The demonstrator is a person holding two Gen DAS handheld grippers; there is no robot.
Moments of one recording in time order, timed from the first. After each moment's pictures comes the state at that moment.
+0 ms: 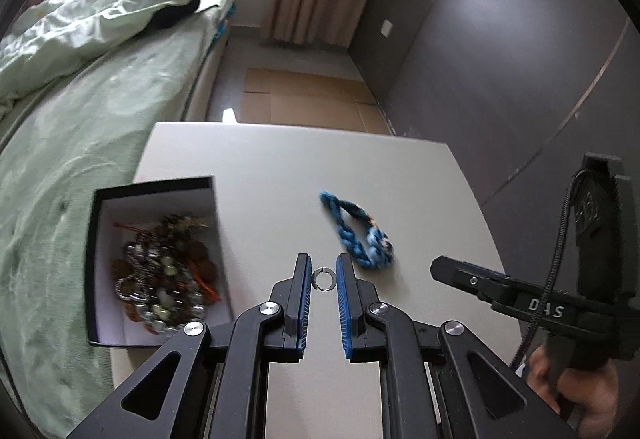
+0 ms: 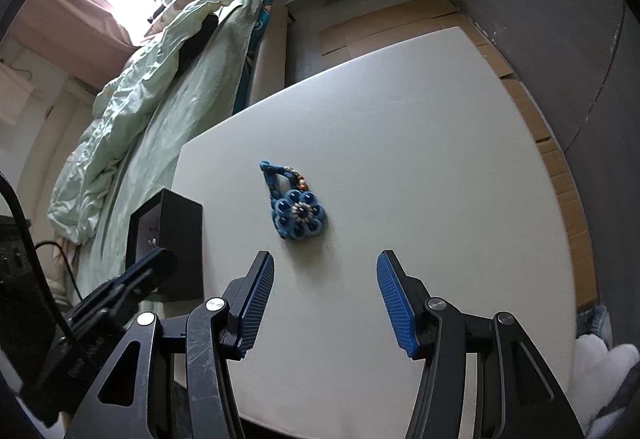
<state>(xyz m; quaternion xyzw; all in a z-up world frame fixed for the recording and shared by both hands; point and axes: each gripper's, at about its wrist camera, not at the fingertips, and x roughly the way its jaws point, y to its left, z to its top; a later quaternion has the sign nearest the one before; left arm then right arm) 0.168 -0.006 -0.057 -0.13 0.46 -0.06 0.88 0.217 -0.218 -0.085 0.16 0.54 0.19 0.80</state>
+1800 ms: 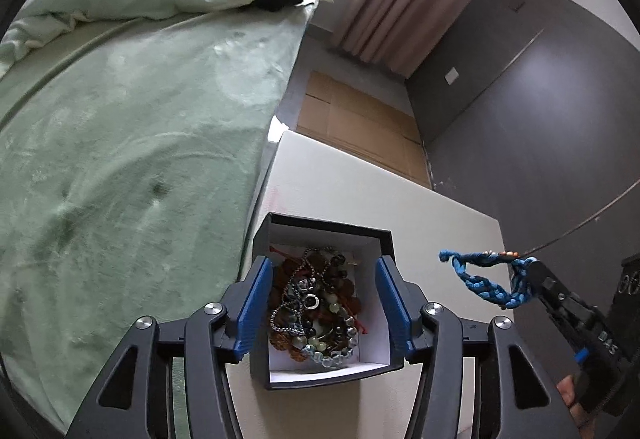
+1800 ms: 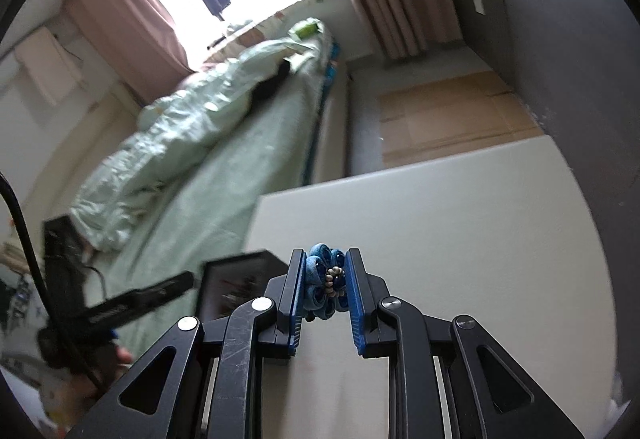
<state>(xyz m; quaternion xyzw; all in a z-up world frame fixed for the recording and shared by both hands) 0.159 0.129 -0.053 -0.26 0.45 0.01 0.86 0.201 -0.144 -0.013 0.15 0.41 0.26 0.86</state>
